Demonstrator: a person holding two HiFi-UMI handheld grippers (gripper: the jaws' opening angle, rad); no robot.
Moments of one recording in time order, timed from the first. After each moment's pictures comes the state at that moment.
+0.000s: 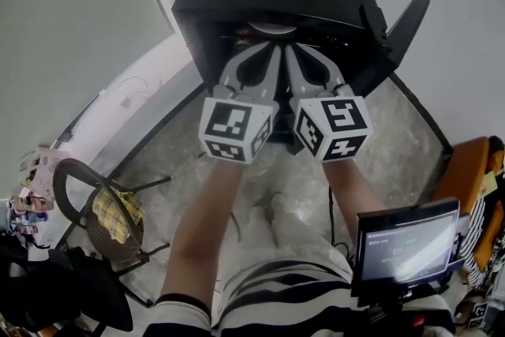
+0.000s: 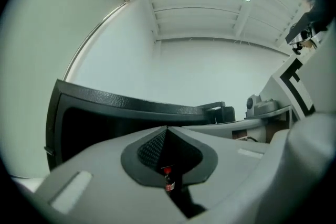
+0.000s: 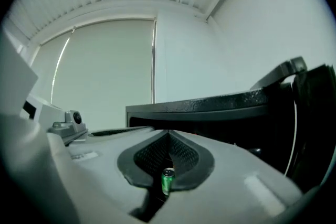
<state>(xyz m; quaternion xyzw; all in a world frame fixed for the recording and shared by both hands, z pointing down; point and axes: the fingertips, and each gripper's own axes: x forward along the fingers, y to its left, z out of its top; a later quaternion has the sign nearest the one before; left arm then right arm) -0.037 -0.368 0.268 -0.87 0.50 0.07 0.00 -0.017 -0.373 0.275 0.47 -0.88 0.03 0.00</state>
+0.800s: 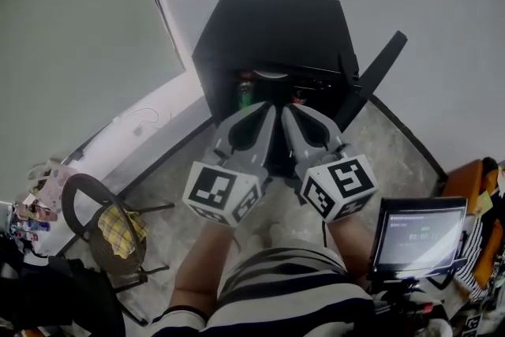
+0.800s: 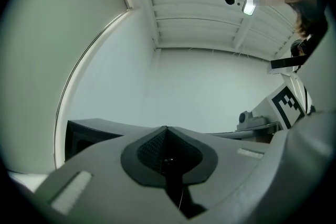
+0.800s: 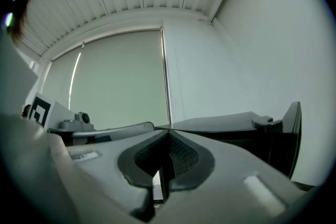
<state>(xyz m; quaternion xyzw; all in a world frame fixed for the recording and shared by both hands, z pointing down) -0.033 -0.271 0.186 -0.87 0.48 0.11 -0.01 -0.011 -0.280 0.200 0.41 -0.91 0.04 -0.02</state>
